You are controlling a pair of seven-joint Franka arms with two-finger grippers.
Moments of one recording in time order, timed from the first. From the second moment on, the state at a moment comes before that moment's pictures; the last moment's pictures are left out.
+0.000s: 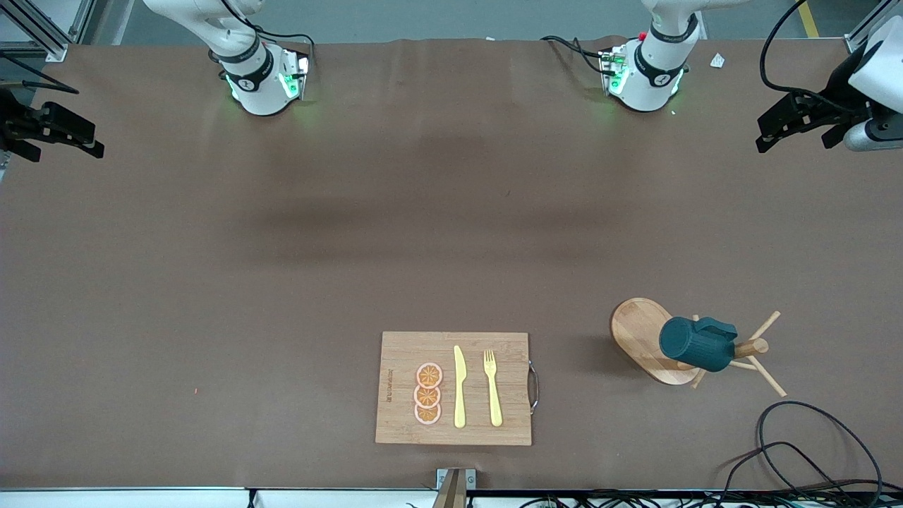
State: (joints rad) left arm 0.08 -0.13 -0.18 -1.62 -0.02 1.49 -0.14; right arm 0.01 -0.05 -0.05 -1.53 0.02 1.38 -0.08
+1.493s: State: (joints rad) left arm 0.14 0.09 -0.18 -1.51 -0.08 1.75 -0.53; right arm 0.02 -0.05 -0.04 -1.53 0.00 1.38 -0.08
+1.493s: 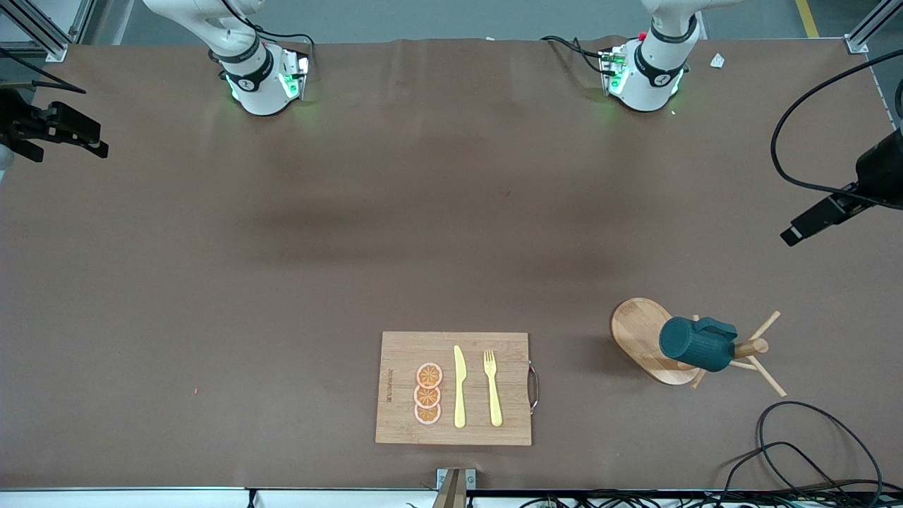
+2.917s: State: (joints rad) left arm 0.14 0.38 -0.18 -1.51 -0.10 1.93 -1.14; right arm 0.02 -0.05 -0.04 -1.53 0.00 1.38 -0.08
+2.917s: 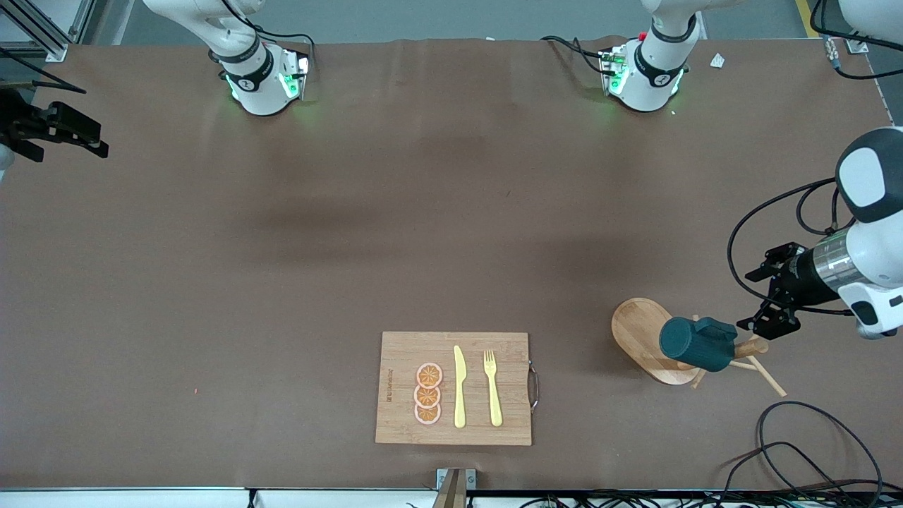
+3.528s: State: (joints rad) left arm 0.14 0.41 -0.18 -1.52 -0.12 2.04 -1.36; right arm 0.02 -0.05 -0.04 -1.53 0.00 1.38 -0.08
